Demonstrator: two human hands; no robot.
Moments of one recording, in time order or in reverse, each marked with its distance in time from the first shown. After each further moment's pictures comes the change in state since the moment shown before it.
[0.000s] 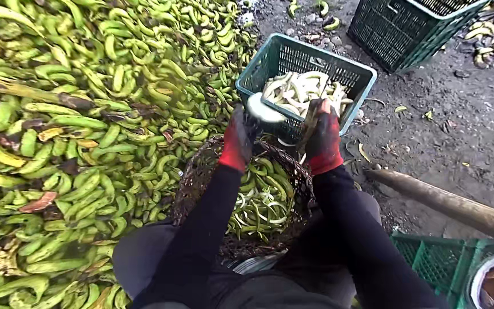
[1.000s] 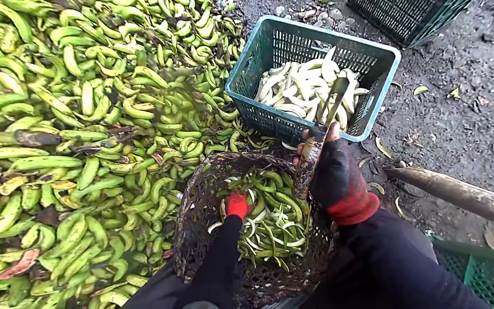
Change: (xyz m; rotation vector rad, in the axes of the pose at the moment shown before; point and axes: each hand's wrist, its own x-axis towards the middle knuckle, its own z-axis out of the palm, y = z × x) left_hand 0.059 -0.209 -0.171 1.948 -0.443 -0.441; right_hand -0.005 0.003 0.031 0.256 -0.128 0.412
